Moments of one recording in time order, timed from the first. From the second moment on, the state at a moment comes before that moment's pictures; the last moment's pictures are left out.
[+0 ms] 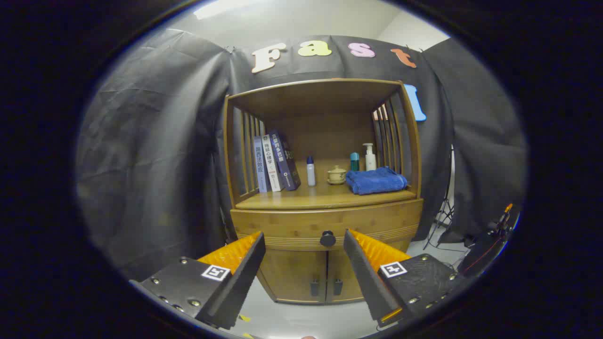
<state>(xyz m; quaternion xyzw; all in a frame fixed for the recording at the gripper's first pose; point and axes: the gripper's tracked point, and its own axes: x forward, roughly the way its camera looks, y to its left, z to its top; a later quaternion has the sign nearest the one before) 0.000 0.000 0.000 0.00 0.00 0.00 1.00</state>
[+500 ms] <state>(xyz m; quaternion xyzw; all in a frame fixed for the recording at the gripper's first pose) -0.002 -0.003 0.003 -0.01 -0.02 -0.01 1.00</state>
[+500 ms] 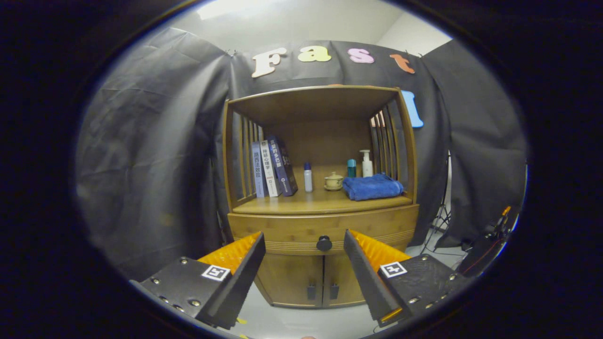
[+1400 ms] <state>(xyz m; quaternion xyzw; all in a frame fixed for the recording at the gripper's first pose) 0.079 -0.024 -0.021 0.01 0.00 -0.02 1.00</state>
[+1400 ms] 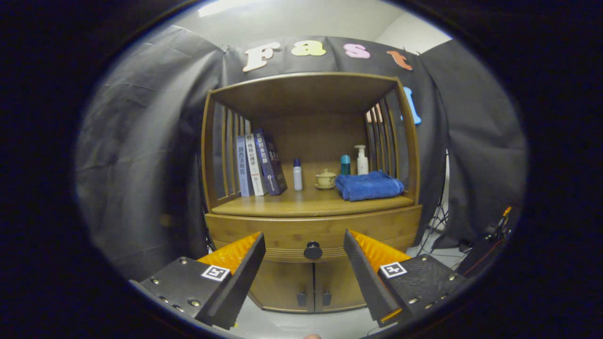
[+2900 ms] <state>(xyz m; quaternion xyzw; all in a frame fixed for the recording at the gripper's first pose) 0.187 -0.048 -0.131 -0.02 0.05 -0.05 1.00</state>
